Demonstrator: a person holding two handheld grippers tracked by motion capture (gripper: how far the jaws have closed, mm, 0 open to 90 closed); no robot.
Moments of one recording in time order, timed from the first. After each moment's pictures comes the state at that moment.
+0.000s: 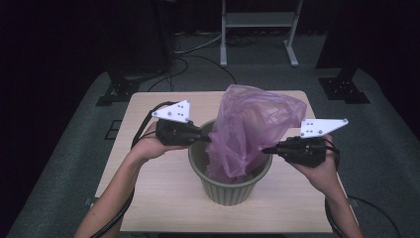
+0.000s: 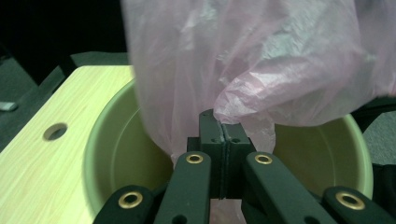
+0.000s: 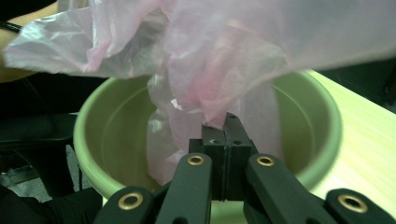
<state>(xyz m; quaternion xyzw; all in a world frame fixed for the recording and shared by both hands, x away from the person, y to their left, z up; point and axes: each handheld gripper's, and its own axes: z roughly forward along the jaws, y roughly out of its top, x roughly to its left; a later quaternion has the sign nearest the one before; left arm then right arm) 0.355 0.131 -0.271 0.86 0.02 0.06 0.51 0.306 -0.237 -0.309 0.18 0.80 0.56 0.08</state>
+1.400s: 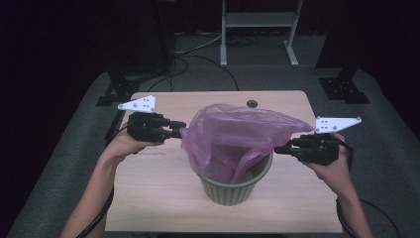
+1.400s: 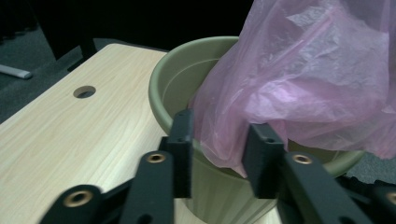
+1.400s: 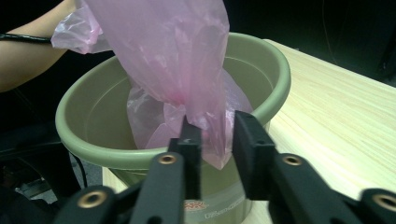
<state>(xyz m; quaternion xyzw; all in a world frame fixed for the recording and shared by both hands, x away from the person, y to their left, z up) 0.372 0.198 -0.280 0.84 0.11 0.04 0.53 0.318 -0.275 -0.324 0.23 0.79 0.57 0.05</state>
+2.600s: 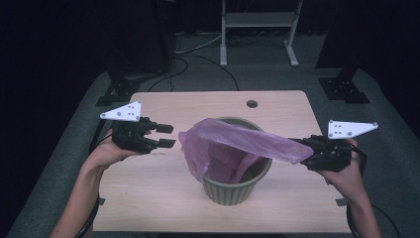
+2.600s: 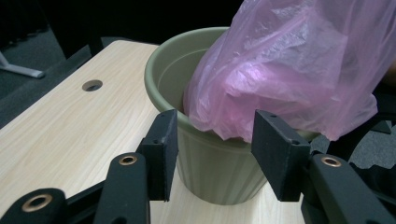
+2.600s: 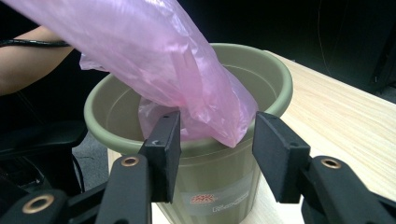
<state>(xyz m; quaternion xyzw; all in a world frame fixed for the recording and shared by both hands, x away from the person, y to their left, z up) 0.346 0.224 -0.274 0.84 0.10 0.06 0.52 0.297 -0.289 -0.314 0.22 0.78 0.58 0.07</state>
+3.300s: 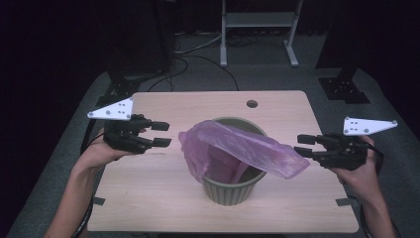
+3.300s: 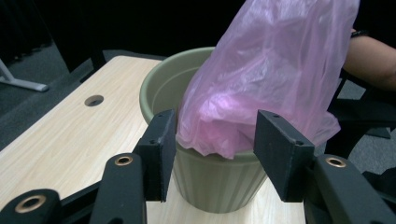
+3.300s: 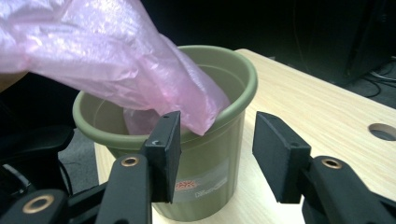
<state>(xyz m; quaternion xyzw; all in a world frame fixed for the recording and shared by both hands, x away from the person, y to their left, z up) 0.332 0.228 -0.251 0.83 0.09 0.07 0.54 0.292 -0.315 -0.302 0.25 0.78 0.57 0.09</state>
